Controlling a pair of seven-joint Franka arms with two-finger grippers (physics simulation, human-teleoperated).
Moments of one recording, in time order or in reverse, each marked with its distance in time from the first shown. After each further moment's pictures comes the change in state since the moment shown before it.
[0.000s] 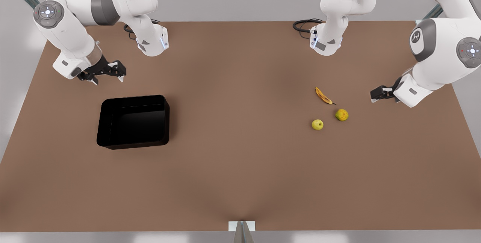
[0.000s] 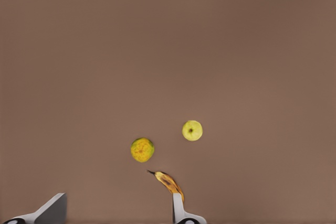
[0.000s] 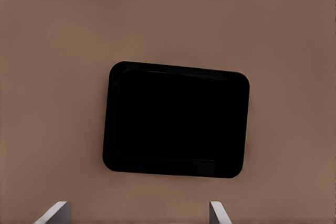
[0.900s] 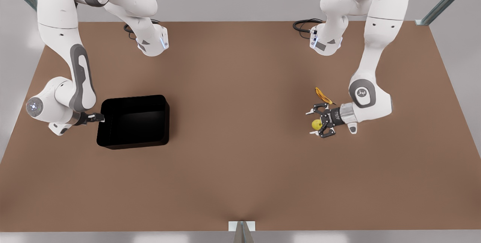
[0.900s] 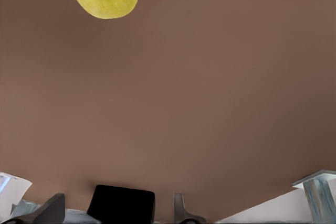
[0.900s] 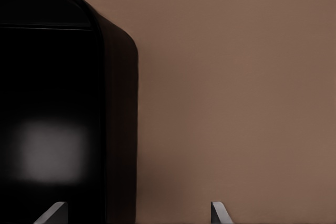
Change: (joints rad) left arm -0.060 0.250 -0.001 -0.527 -1.169 0.538 -0.965; right arm -0.320 0.622 -0.160 -0.107 0.193 0.531 -0.521
